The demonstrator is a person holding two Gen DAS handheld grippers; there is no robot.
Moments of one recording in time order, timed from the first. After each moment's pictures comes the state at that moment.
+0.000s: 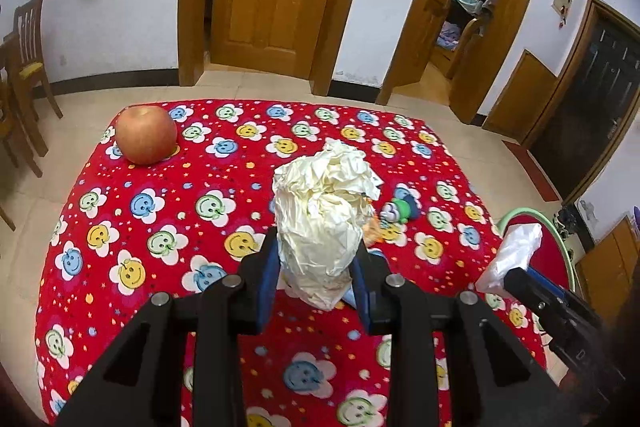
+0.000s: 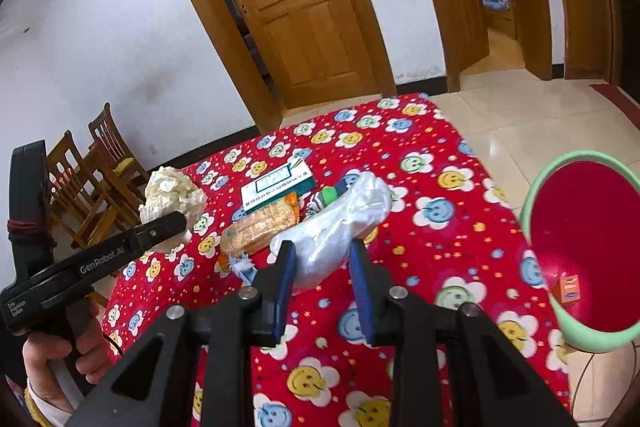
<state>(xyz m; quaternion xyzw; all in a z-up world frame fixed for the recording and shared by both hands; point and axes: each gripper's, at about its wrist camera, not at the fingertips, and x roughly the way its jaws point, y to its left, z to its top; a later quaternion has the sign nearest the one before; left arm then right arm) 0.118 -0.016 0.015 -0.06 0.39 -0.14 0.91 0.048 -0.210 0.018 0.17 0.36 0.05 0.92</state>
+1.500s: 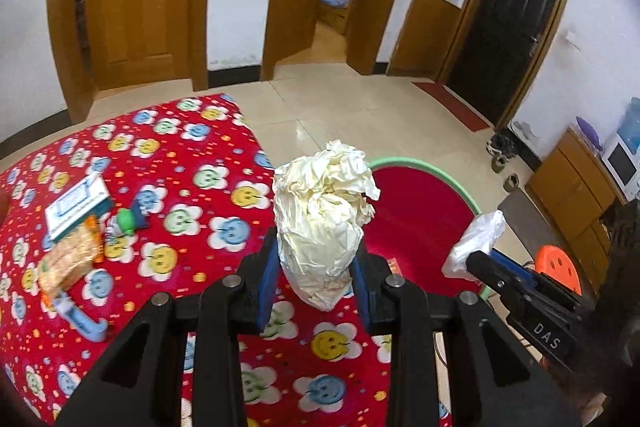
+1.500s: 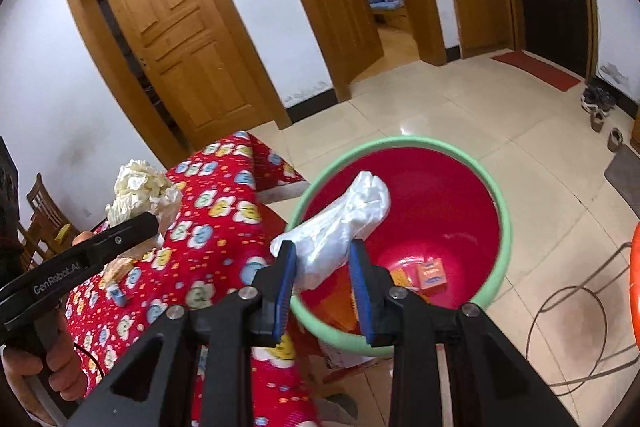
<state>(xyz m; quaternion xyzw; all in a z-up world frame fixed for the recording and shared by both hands) 0.082 -0.254 0.016 0.03 0.40 -0.31 0.86 -0.031 -0.403 0.000 0.22 0.35 -0.12 0.90</state>
